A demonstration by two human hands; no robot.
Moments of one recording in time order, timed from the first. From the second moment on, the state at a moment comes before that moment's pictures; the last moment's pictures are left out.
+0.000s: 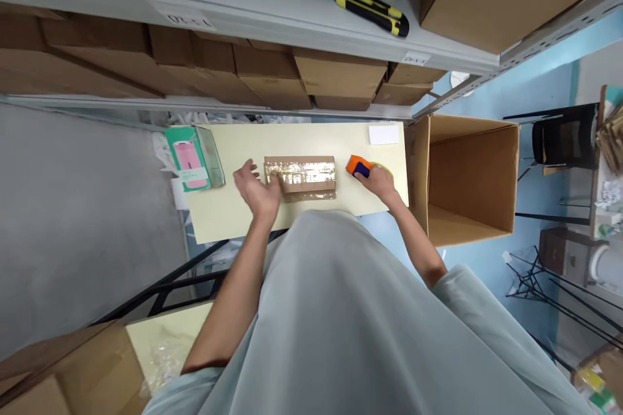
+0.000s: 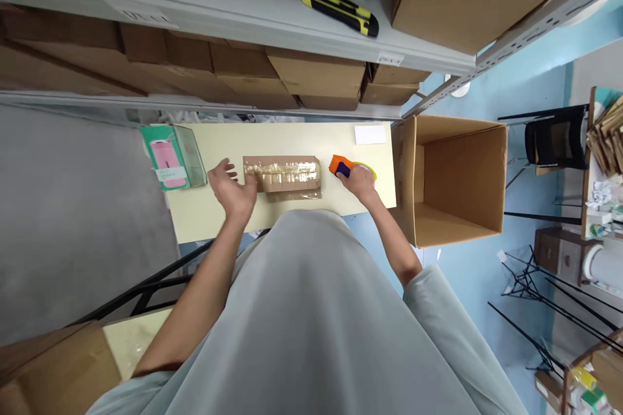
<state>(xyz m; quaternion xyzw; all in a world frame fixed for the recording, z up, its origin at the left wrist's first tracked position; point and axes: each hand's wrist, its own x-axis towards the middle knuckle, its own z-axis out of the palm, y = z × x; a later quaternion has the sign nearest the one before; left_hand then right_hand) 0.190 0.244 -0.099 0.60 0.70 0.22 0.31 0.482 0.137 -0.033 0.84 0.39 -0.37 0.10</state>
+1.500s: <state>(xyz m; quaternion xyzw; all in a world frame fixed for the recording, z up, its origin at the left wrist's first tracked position) 0.149 0.230 -0.114 0.67 0.62 0.04 0.42 0.336 0.133 -0.091 0.84 0.41 -0.28 -0.22</state>
